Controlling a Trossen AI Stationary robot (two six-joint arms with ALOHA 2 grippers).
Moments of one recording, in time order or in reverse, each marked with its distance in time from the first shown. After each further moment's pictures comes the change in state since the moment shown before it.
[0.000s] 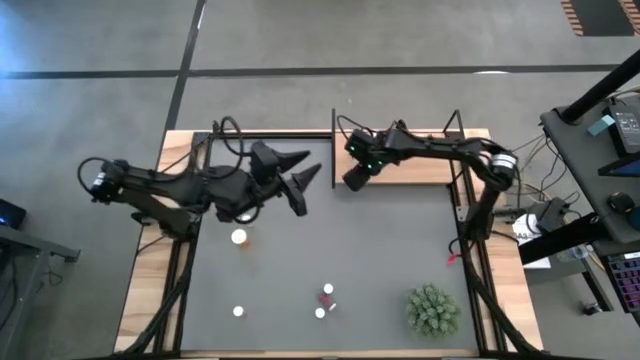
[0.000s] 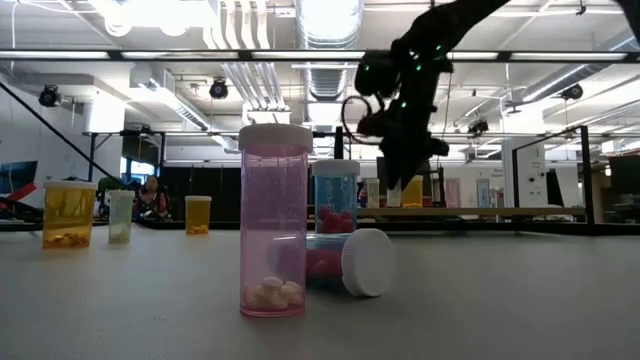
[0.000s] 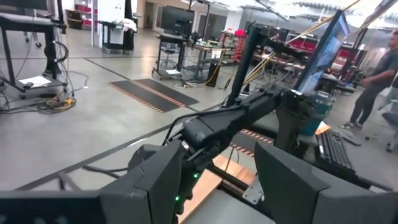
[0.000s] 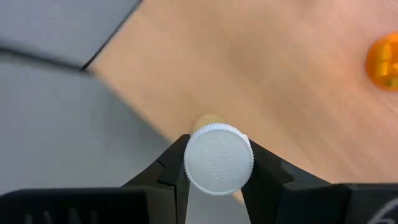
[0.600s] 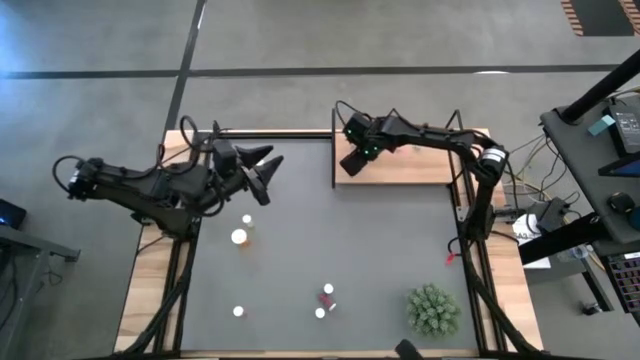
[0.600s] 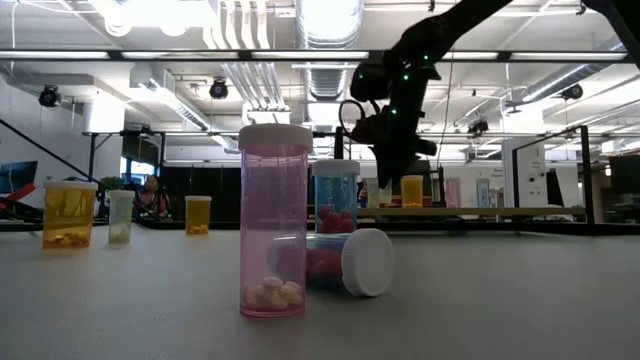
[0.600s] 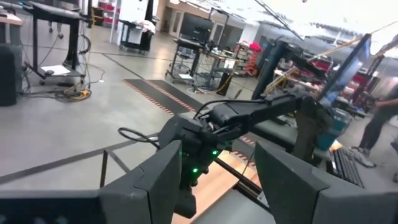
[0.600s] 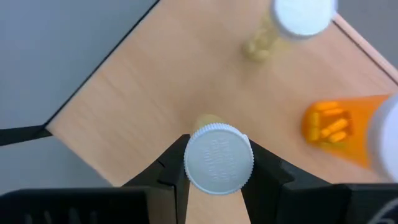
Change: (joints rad) left arm 0.007 -0.299 -0.311 0.037 -0.063 -0.086; right arm -0.094 0.066 0.111 -0.005 0.041 -0.121
